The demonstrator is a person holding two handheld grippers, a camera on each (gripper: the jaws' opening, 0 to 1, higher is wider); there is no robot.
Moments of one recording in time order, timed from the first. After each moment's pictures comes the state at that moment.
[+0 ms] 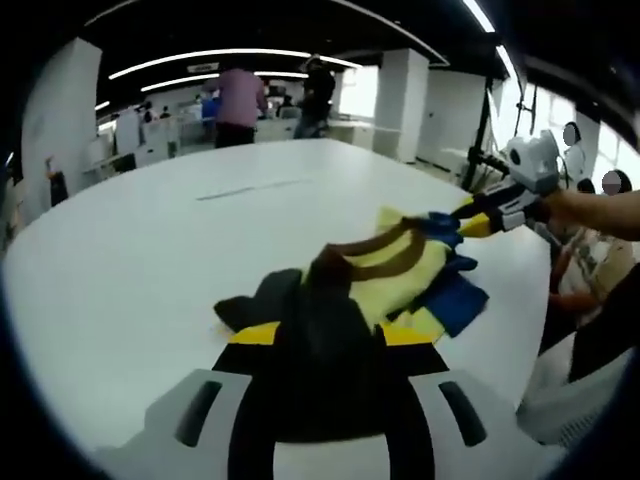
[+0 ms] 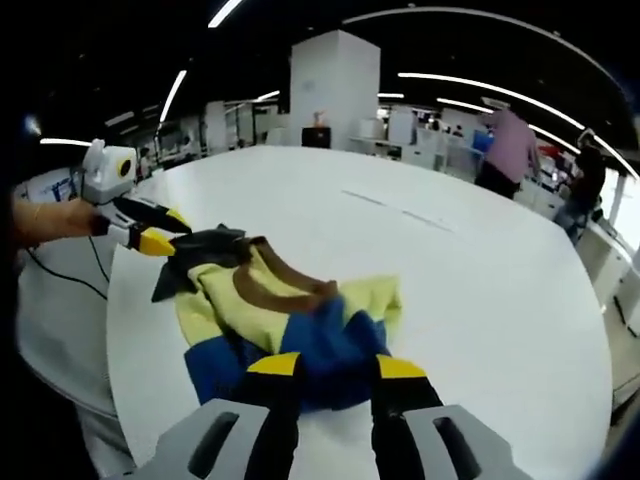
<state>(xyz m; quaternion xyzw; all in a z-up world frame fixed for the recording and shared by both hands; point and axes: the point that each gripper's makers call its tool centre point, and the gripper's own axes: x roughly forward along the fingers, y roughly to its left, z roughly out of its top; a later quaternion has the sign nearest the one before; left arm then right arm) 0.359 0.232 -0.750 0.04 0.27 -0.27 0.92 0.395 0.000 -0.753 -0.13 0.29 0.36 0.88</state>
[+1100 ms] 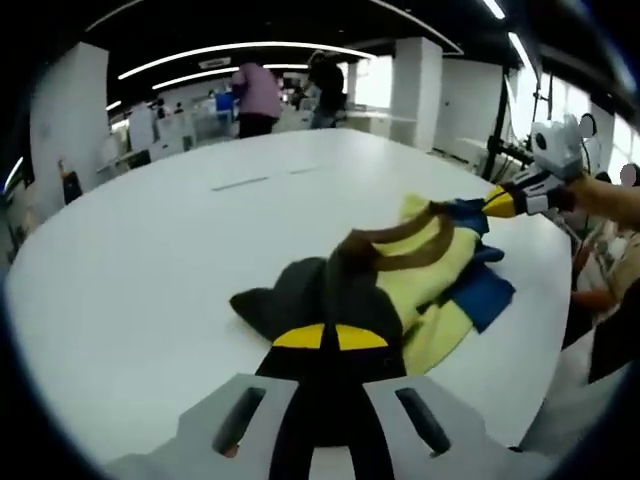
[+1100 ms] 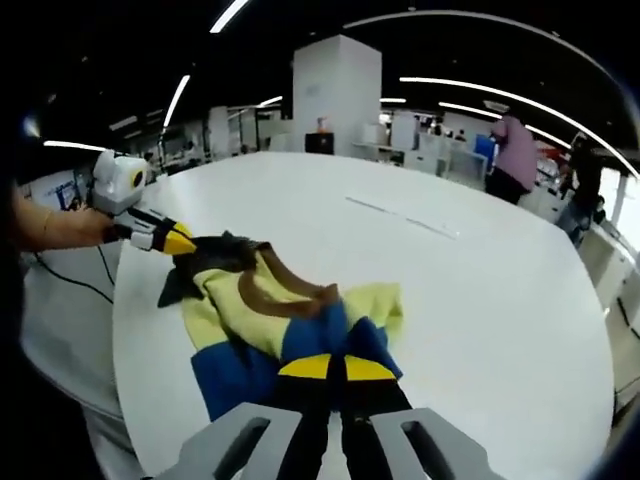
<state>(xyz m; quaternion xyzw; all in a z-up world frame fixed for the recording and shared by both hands) 0.367 0.246 -0.749 0.05 0.27 -0.23 0.93 0.389 0.000 -0.739 -0.12 0.27 0.37 0.88</state>
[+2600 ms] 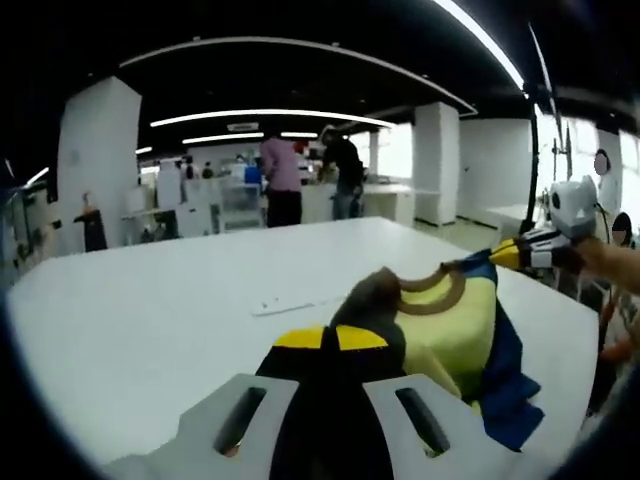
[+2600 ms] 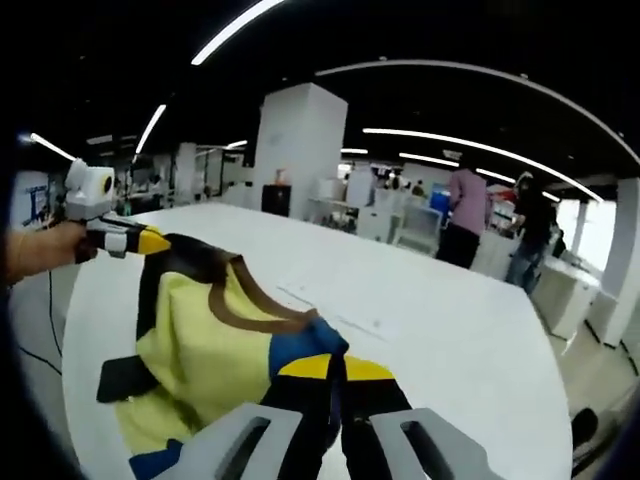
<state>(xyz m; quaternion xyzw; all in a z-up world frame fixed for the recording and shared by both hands) 0.506 0.255 -0.627 0.02 0.13 -0.18 0.97 0.529 0.004 -0.645 -0.11 0.16 0.29 0.94</state>
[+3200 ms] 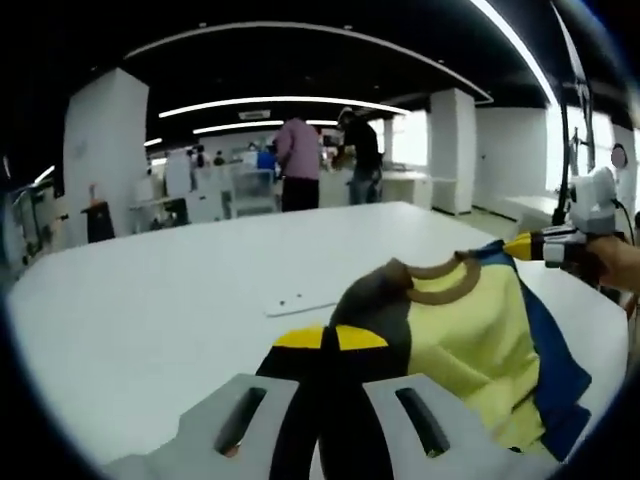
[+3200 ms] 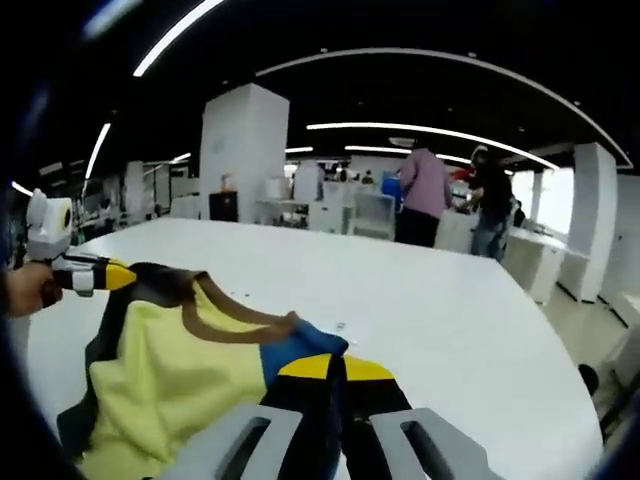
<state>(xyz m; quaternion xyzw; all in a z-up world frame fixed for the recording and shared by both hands) 0.586 0.268 -0.681 0.03 0.16 -0.15 0.98 0.611 0.007 -0.691 -0.06 0.18 0.18 0.97</state>
